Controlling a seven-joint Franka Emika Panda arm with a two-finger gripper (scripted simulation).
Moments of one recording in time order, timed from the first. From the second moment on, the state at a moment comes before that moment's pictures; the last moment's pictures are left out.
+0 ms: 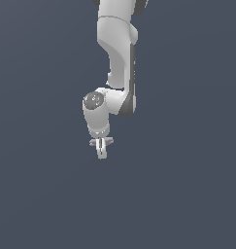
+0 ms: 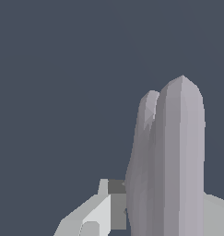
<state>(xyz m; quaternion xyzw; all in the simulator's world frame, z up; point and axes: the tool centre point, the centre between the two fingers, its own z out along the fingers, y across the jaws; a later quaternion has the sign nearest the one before) -0.016 -0.077 0.050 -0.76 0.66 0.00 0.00</state>
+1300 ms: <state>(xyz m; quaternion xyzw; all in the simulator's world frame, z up) 0.097 -0.189 0.105 -0.76 0.66 0.00 0.00</state>
